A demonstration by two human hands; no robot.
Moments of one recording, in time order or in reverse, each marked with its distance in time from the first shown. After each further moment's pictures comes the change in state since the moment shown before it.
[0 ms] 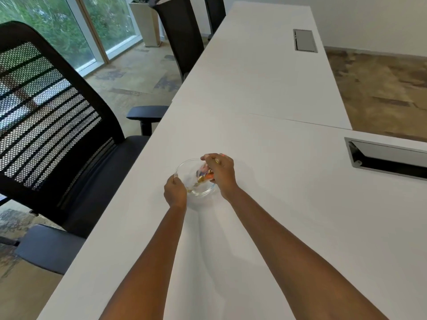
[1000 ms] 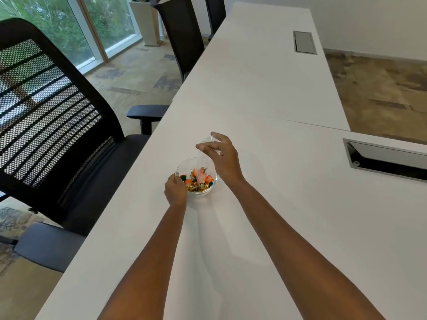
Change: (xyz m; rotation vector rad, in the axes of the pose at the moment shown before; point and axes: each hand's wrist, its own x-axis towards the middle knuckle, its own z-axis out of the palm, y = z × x) left_hand 0.000 -0.001 -0.001 0.059 -0.006 0.026; right_hand -0.019 -0.046 -0.009 -0.230 -0.029 -0.338
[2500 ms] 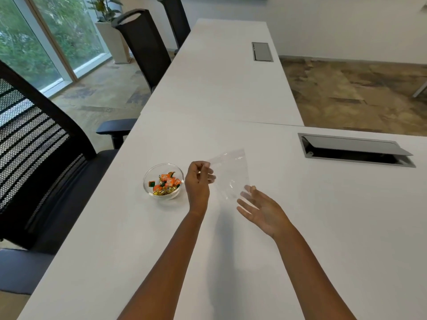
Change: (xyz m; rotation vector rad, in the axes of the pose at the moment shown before) left_hand -0.127 0.042 0.061 -0.410 -0.401 0.440; right_hand -0.121 0.061 -0.144 0.884 0.169 0.644
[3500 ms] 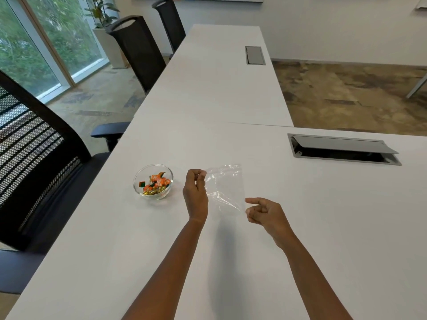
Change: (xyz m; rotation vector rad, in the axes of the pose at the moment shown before) left_hand -0.031 -0.011 0.021 0.238 0.099 0.073; right_hand -0.024 -0.007 -0.047 -0.691 0.085 -0.280
